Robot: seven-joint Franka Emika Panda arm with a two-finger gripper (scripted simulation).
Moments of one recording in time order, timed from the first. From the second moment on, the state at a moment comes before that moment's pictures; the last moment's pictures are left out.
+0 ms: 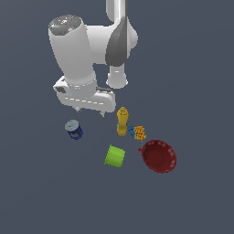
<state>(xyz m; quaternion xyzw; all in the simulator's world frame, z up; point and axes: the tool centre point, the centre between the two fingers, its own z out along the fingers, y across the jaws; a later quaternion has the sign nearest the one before) -0.005 -0.104 0.248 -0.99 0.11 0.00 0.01</state>
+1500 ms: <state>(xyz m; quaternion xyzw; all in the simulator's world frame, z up) -0.048 -0.234 0.106 -0.96 0.30 0.00 0.00</state>
